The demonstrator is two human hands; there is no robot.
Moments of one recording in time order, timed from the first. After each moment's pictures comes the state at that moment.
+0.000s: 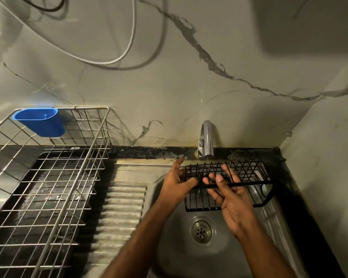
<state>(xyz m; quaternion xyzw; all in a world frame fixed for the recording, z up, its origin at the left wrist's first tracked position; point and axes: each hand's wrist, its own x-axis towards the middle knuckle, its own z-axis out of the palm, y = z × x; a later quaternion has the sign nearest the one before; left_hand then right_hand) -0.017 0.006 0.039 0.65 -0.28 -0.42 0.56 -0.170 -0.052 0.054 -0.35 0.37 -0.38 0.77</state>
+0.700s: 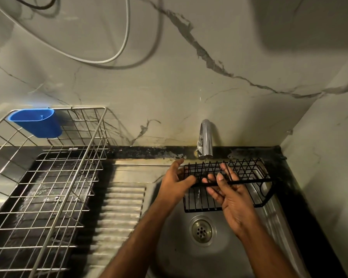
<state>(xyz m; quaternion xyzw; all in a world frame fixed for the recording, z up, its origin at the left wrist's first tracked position) -0.016 0.001 0.043 0.67 -0.27 -0.42 0.55 -0.172 -0.060 0.051 -0.37 0.37 -0.36 0.78</state>
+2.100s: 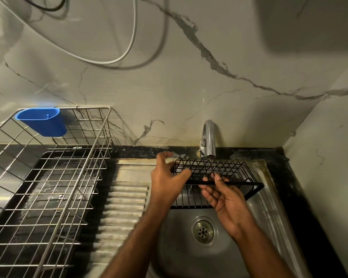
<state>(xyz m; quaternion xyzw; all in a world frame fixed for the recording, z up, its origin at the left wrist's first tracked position) -0.011 0.017 0.075 0.72 -0.26 -0.26 0.58 -0.160 -0.047 0.058 -0.28 0.36 -0.33 0.83</state>
